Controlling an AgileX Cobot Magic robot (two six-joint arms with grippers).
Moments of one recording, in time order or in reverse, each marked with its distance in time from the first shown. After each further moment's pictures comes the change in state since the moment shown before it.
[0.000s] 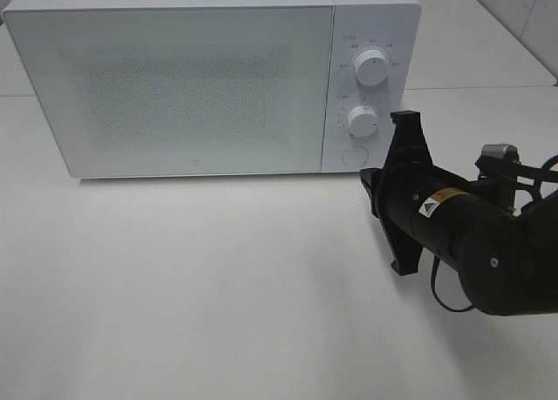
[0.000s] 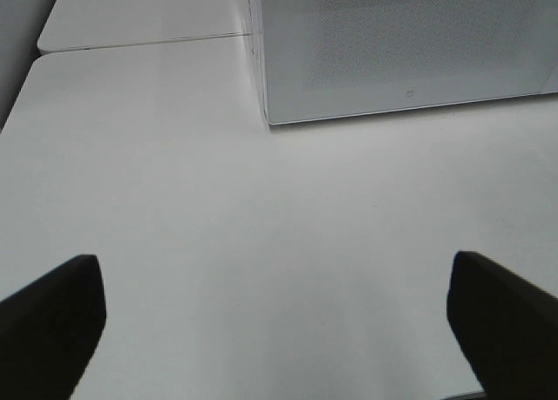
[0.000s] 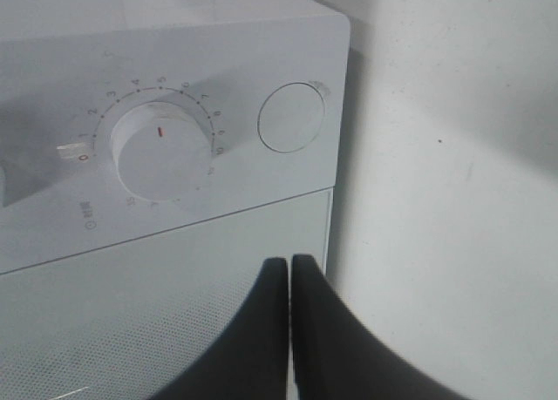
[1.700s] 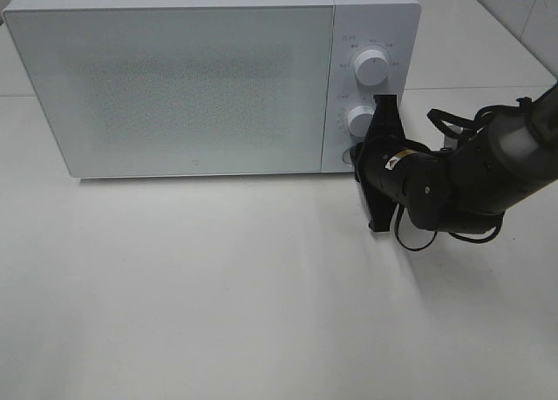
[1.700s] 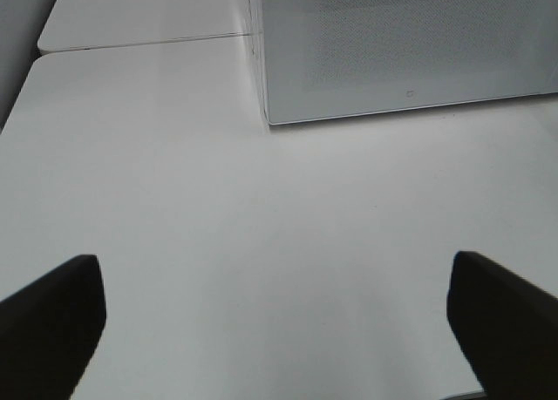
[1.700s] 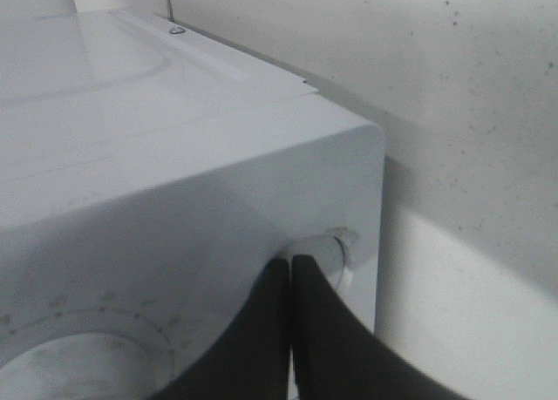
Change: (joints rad) left arm 0.000 0.000 0.000 0.000 0.000 0.000; right arm -0.186 0.260 -0.336 -0.093 0.128 0.044
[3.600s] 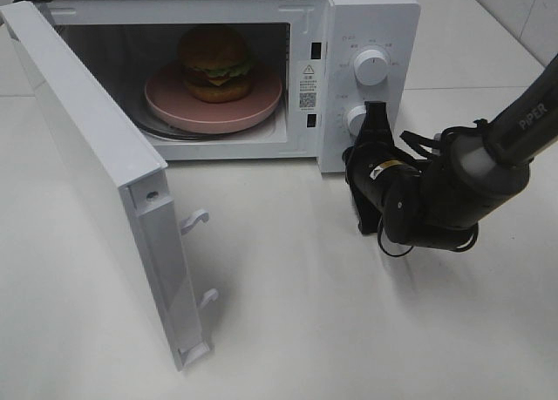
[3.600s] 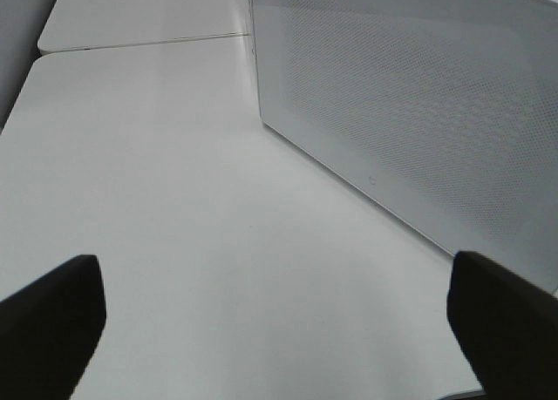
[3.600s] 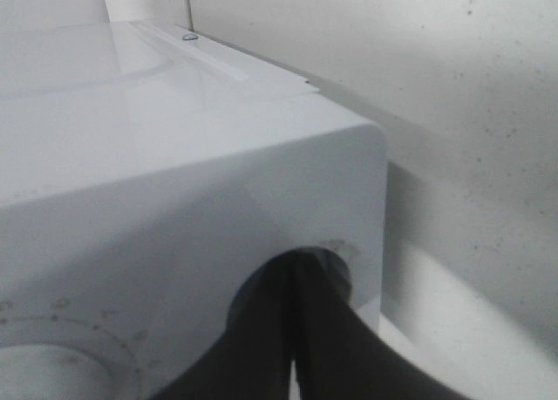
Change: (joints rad) left arm 0.000 0.000 0.000 0.000 0.000 0.000; right arm 0.038 0.096 -0.057 0.087 -0.126 -0.037
